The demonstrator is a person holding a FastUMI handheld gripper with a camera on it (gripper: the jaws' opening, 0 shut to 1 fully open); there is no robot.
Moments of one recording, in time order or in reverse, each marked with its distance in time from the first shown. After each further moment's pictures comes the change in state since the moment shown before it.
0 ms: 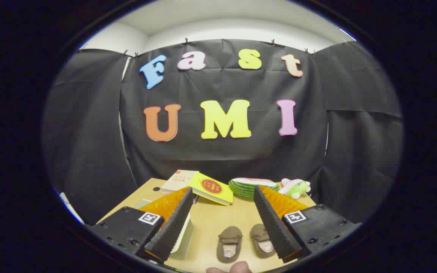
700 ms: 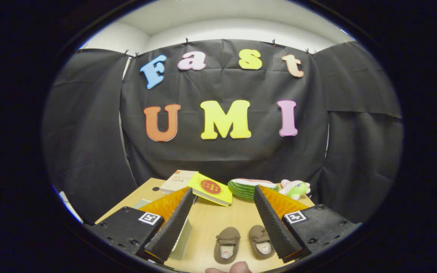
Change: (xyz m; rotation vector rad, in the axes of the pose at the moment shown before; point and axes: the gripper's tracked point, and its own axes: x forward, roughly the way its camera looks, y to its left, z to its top) arm 0.005 -0.007 0.000 0.000 0.000 0.000
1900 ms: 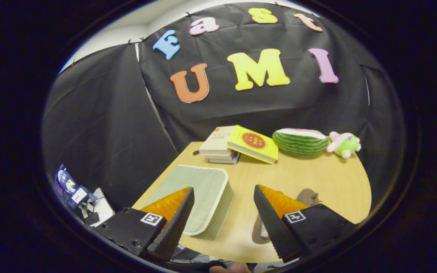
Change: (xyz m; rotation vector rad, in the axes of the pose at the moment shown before) arm 0.017 0.077 -0.126 0.130 0.401 0.369
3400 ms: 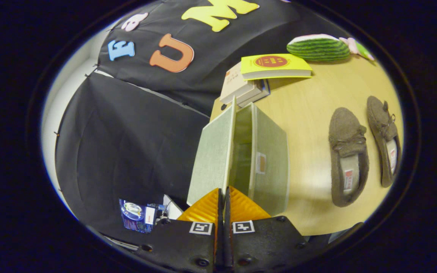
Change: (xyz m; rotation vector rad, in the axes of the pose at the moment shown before) arm 0.045 0.074 -0.052 0.498 0.345 0.331
